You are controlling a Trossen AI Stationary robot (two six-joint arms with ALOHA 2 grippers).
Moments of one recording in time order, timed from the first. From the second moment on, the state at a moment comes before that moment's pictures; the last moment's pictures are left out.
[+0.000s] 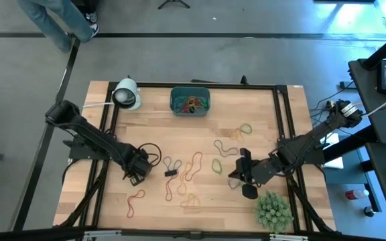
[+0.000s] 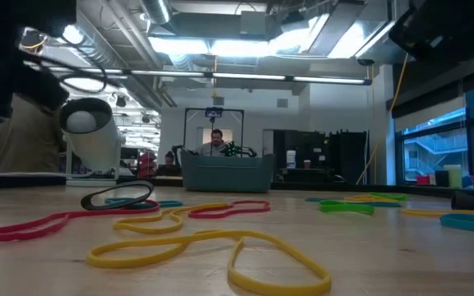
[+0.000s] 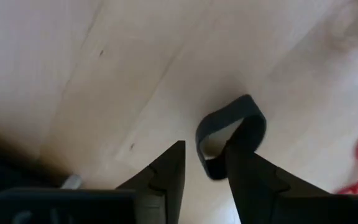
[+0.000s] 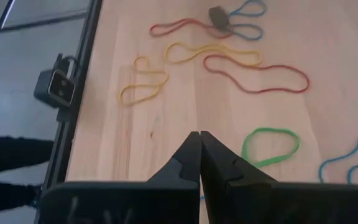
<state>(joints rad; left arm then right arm) -0.47 1.43 0.74 -0.95 0.09 -1.10 0.60 1.26 0.84 -0.35 0.31 0.57</state>
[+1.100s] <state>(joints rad) -0.28 1.59 1.28 -1.07 -0.23 -0.88 0.78 1.15 0.61 -0.24 0.42 0.70</state>
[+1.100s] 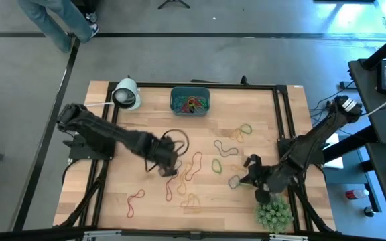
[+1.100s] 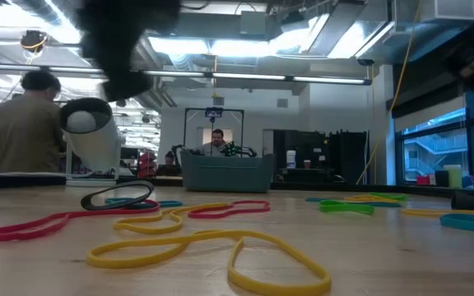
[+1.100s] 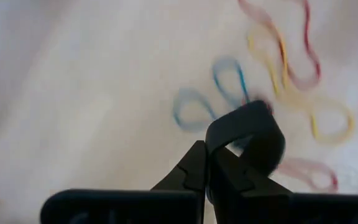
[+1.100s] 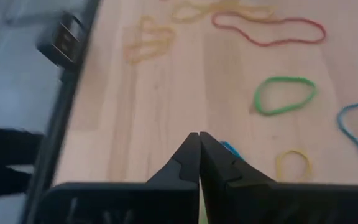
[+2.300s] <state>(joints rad) 0.59 2.13 1.65 -0.75 0.06 0.18 0.19 0.85 0.32 -0.03 0.34 0.60</state>
